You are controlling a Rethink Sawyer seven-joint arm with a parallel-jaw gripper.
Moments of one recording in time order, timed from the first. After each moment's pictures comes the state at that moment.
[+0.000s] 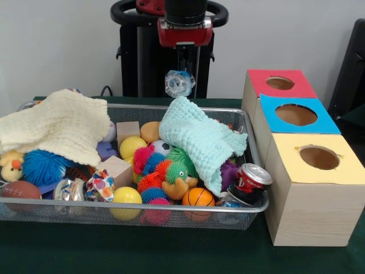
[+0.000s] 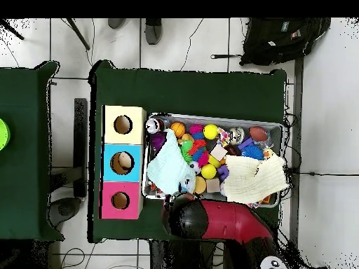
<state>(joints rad) -0.44 -0.93 0.16 2.12 -0.21 0.48 1.57</state>
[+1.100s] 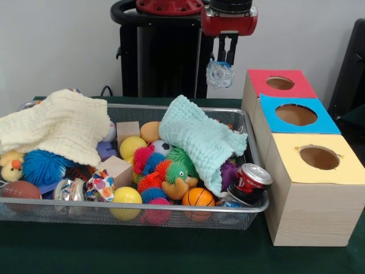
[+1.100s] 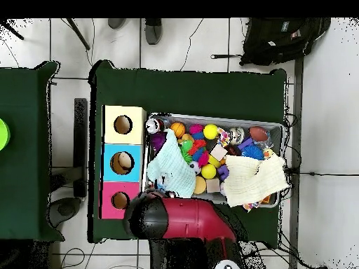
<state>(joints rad) -0.19 -0.96 0.06 2.08 -0.08 0.51 1.60</state>
